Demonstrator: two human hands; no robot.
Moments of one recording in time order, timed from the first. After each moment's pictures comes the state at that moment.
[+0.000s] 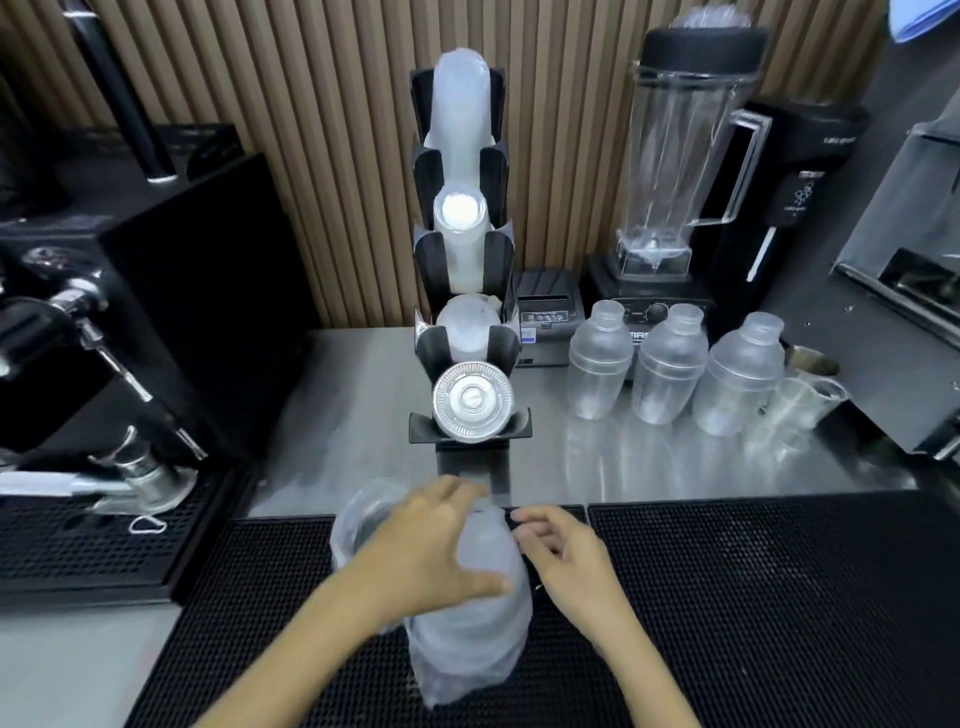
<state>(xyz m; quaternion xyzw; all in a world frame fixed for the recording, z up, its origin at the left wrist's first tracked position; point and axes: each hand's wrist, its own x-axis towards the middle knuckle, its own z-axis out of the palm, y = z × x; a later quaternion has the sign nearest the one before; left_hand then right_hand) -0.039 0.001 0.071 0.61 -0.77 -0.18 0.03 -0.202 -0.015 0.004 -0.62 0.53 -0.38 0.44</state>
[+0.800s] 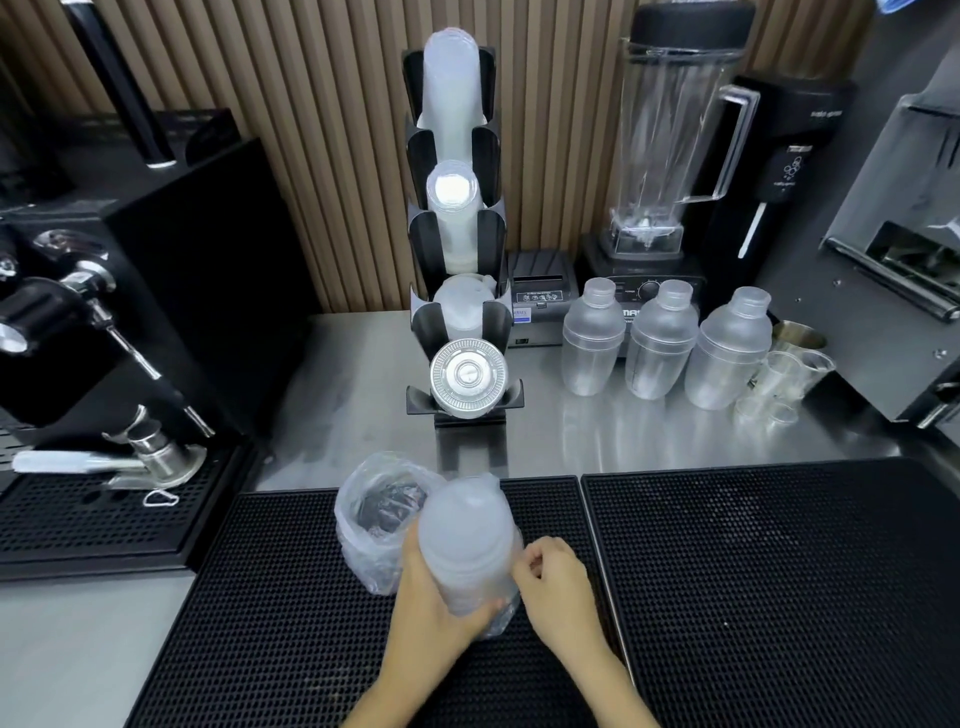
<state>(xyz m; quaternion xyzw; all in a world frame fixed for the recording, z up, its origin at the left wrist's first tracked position) -0.057 0.052 -0.055 0.61 -0.57 -0.32 0.46 -0.197 0.019 -0.046 -0.61 0.64 -0.29 0.36</state>
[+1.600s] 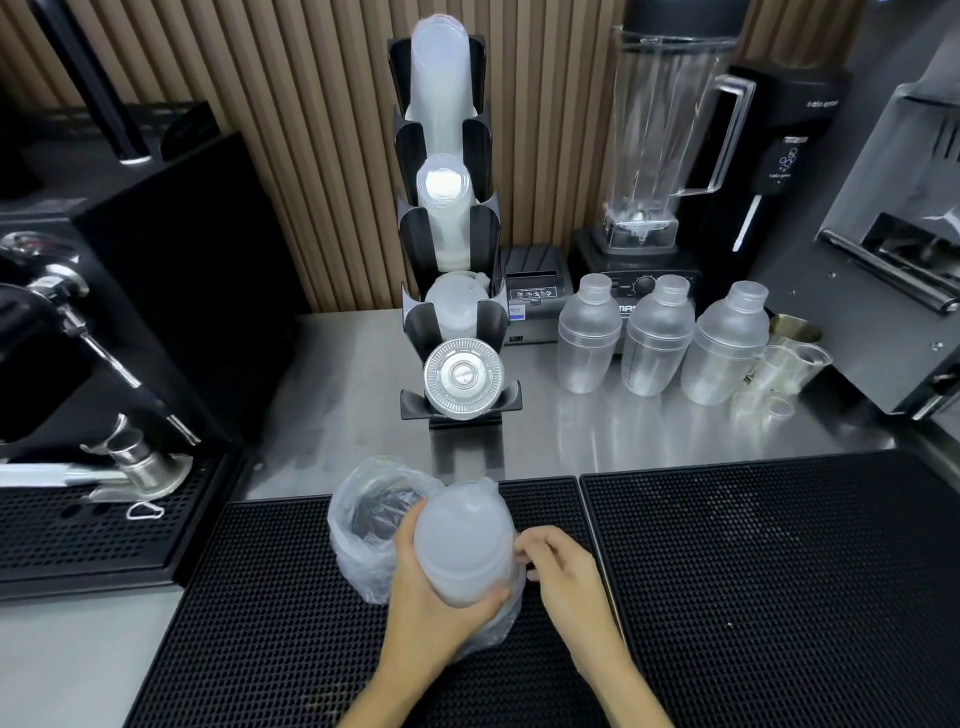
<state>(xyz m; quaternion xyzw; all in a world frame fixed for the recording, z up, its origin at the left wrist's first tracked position) -0.055 0.042 -0.050 0.57 -0.54 -0.33 0.52 -0.199 0.019 -0.034 -0.48 0.55 -0.45 0.51</state>
